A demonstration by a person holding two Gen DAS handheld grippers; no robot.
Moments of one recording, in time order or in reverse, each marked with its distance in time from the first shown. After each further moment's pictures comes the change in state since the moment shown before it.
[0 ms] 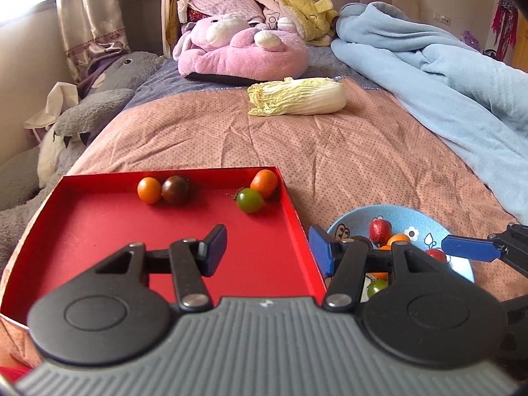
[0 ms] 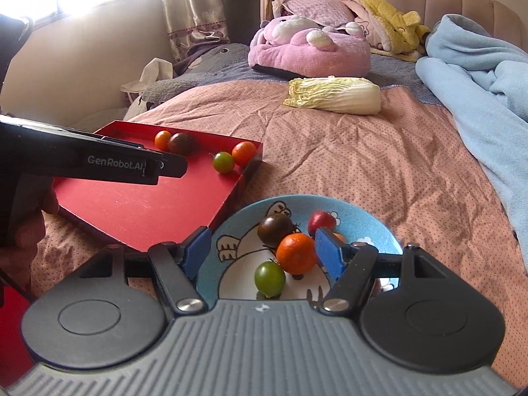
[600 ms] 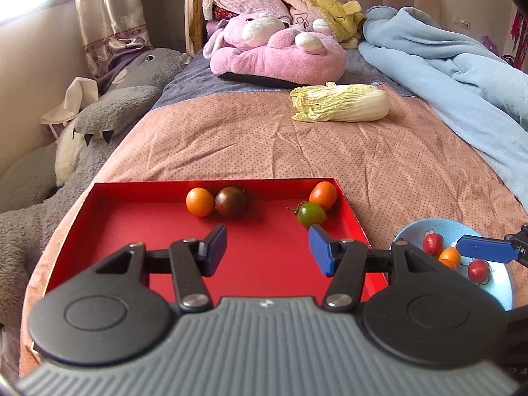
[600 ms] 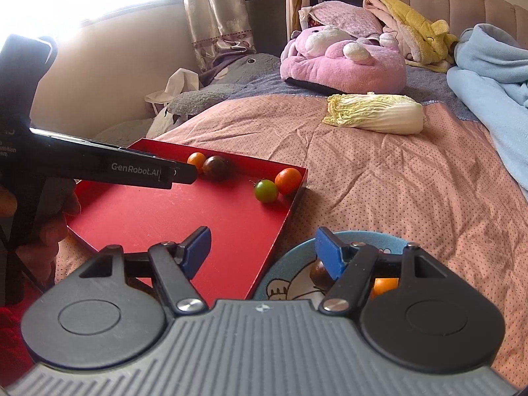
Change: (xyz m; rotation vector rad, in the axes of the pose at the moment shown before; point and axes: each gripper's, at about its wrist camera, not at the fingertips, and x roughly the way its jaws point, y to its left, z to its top) left arm 0.017 0.059 0.012 -0.036 0.010 0.051; right arm 0.029 0.031 0.029 -0.007 -0.031 0.092
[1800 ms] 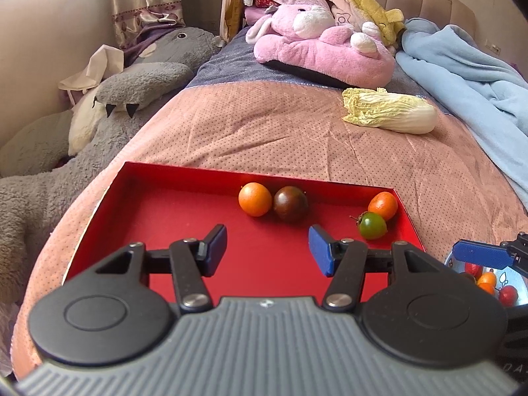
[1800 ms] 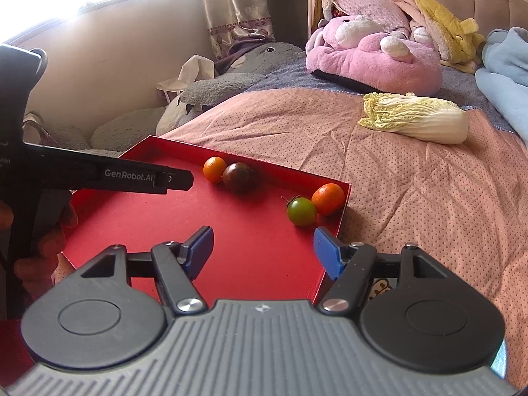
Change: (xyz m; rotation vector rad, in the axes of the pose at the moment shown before) left arm 0.030 0.060 0.001 -0.138 0.024 0.026; right arm 0.070 0.027 0.032 -0.040 0.046 0.037
